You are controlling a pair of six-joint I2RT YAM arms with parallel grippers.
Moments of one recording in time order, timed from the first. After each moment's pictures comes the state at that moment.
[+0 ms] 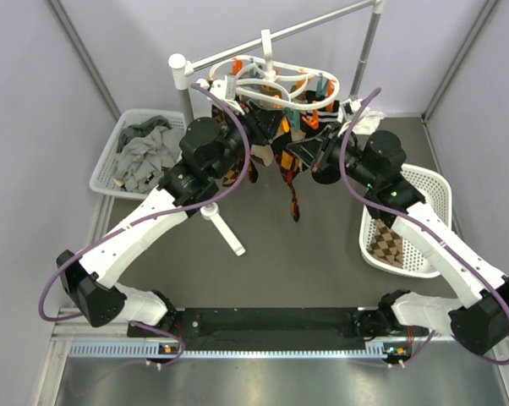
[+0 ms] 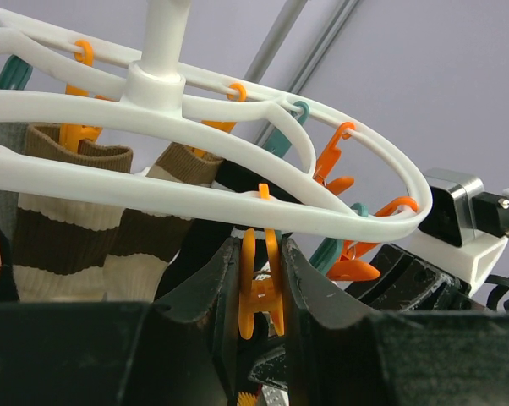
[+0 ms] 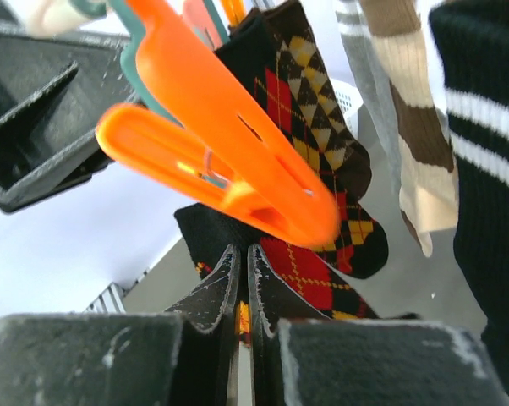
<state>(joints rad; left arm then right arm) -0.75 1.38 1.45 0.13 -0.10 -0.51 0.53 1.16 1.12 0.11 -0.36 0.52</state>
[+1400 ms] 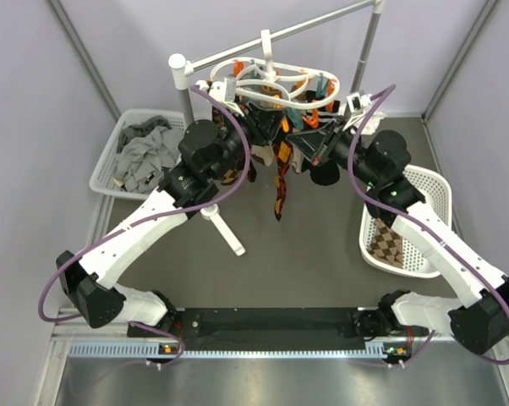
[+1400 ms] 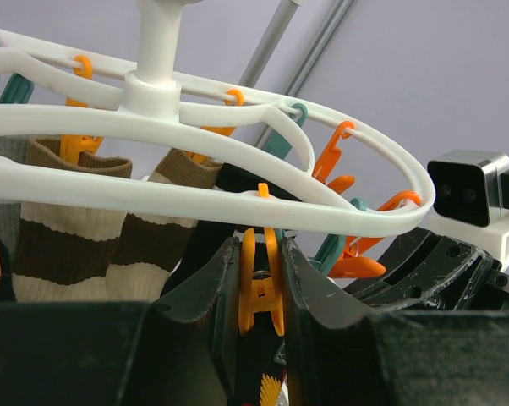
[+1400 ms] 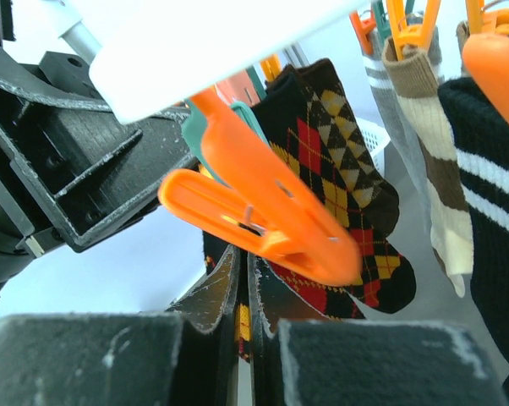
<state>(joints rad) -0.75 1.37 1.42 0.17 -0.09 -0.49 0.53 1.17 1.12 0.23 -0.36 0.60</state>
